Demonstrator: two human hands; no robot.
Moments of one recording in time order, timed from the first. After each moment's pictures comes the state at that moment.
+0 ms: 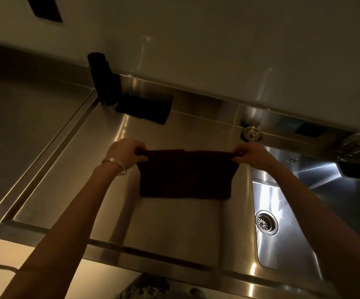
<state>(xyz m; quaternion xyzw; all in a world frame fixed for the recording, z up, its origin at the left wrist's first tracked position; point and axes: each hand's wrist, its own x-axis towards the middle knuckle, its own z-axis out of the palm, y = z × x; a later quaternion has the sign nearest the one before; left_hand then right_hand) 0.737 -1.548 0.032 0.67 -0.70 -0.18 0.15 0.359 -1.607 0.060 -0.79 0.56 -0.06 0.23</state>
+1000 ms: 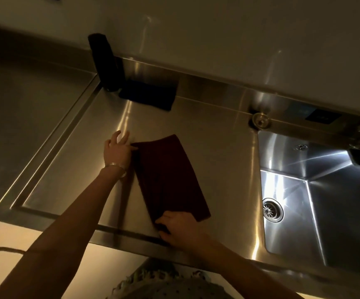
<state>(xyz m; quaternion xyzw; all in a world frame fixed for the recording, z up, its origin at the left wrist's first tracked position) 0.766 -1.534 -0.054 0.73 -0.68 -0.04 0.05 0.528 -1.404 -0.039 -0.88 0.38 0.08 0.27</state>
